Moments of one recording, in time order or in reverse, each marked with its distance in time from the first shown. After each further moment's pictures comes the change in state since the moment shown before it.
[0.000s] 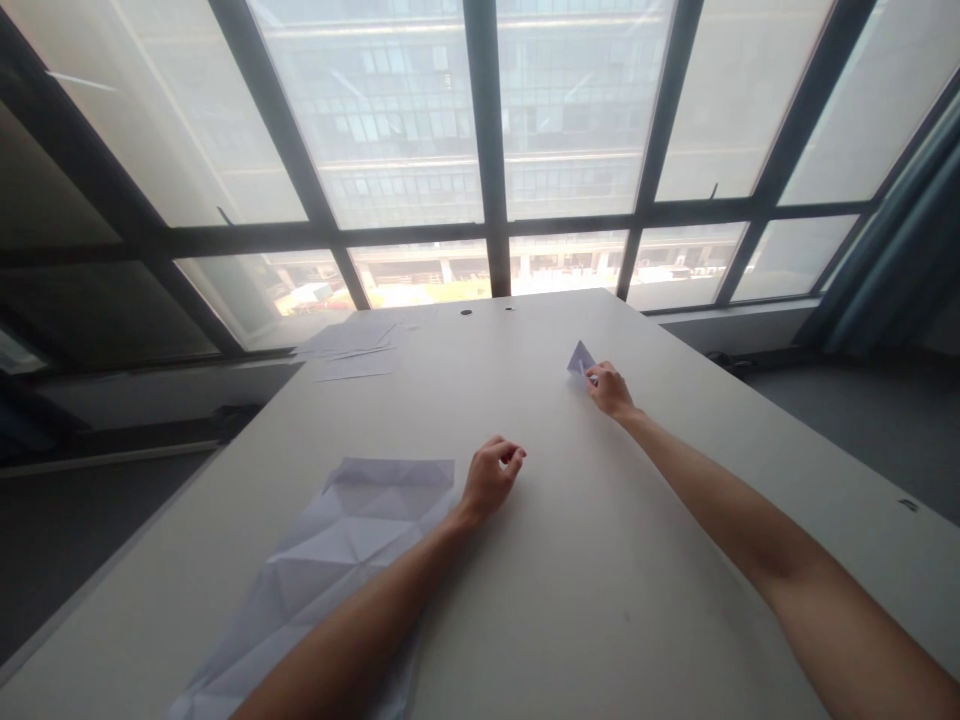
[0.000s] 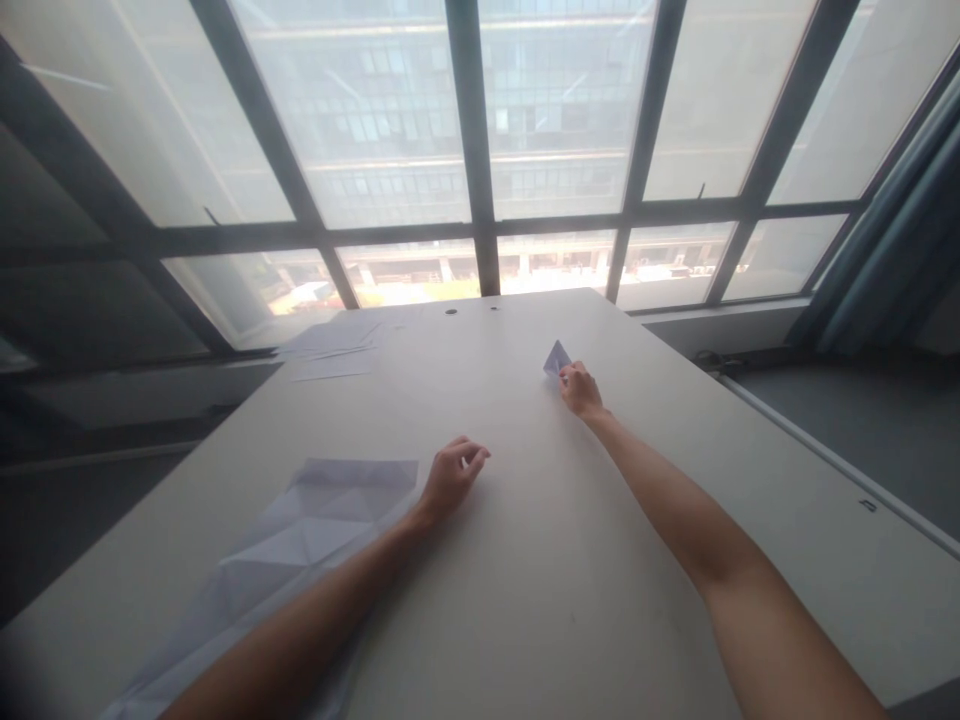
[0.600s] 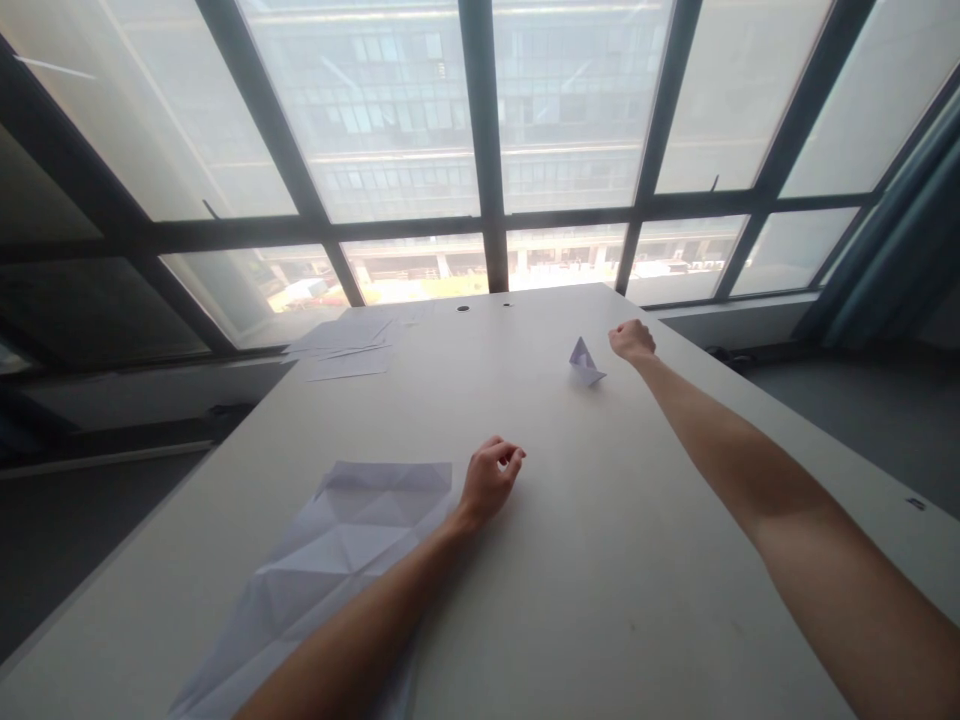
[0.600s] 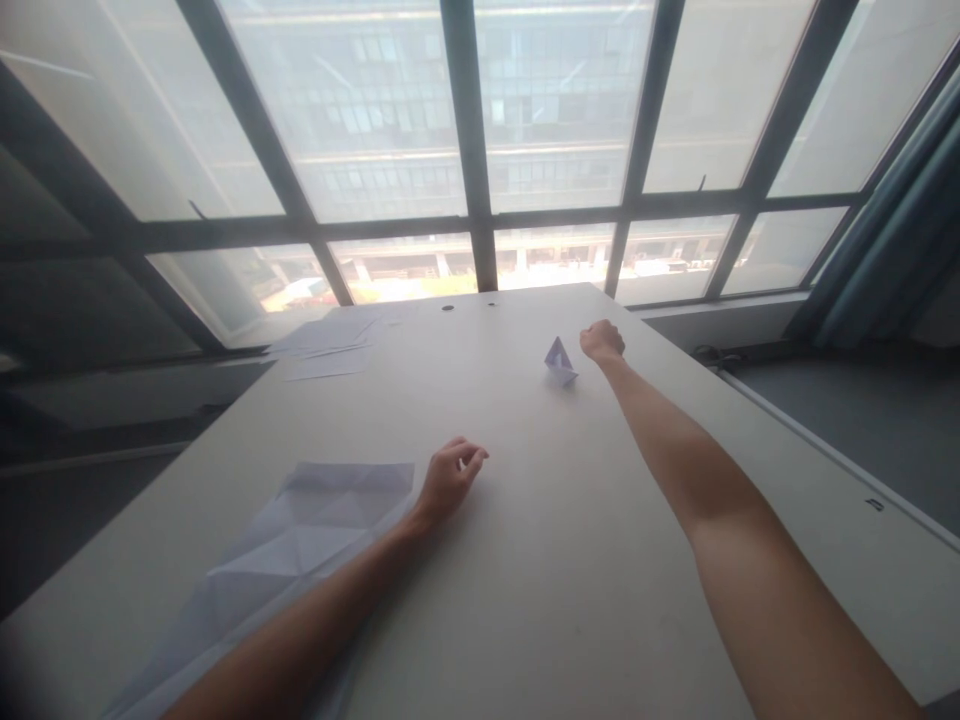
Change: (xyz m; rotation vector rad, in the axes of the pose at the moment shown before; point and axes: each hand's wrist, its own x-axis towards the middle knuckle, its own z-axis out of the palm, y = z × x) left_hand 0.001 0.001 0.000 -0.010 0.006 -0.019; right_hand 0.087 0.010 -0.060 -0.036 0.020 0.412
